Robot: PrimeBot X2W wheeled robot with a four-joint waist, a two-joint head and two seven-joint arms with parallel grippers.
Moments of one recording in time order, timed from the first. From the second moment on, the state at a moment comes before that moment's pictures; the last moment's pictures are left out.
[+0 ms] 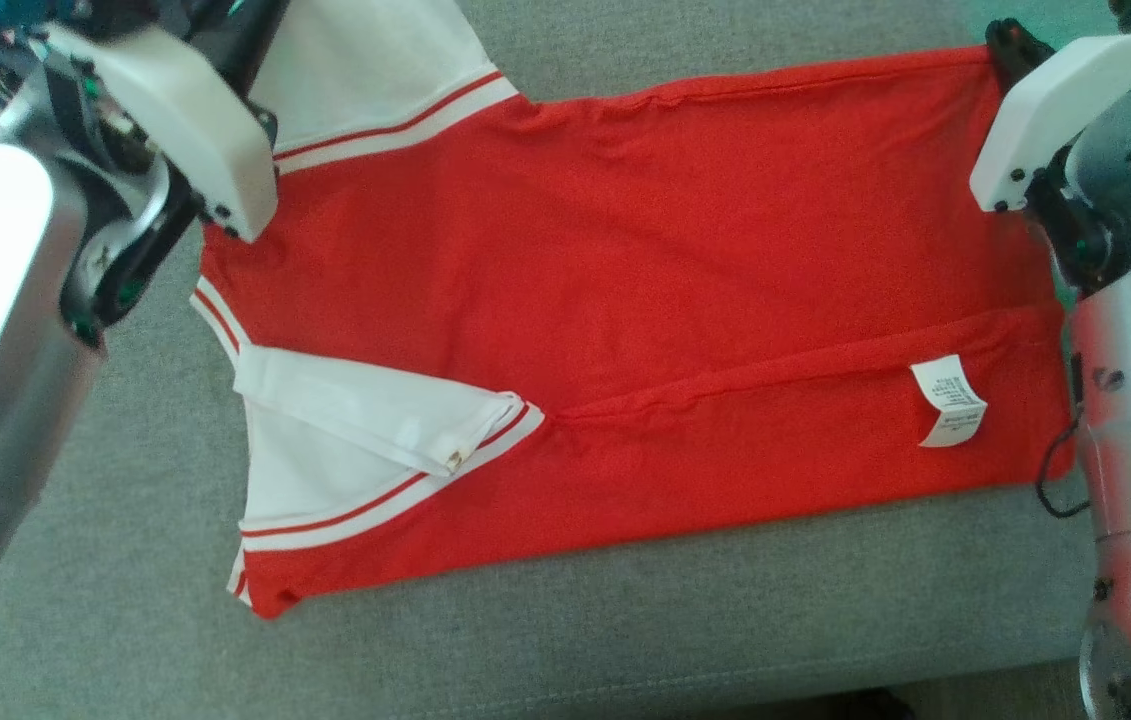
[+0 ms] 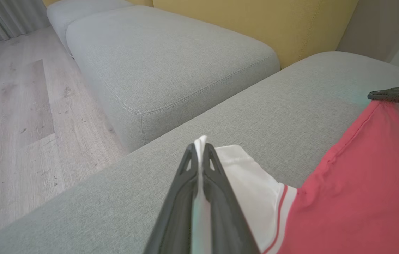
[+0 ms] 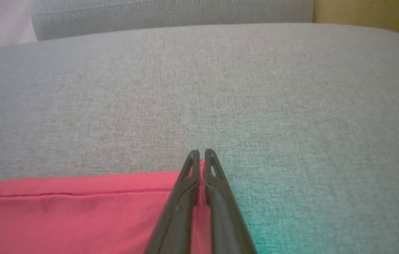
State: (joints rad) left arm -0.97 0.52 -0.64 0.18 -0.61 -0.11 0.36; right arm -0.84 -0.14 -0.04 0.60 0.11 0.13 0.47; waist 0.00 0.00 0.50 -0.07
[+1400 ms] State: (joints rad) left arm -0.09 0.47 -0.70 0.05 -0.65 0.16 -0.15; right arm -0.20 -0.07 -0.24 0.30 0.18 0.13 0.24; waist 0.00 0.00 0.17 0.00
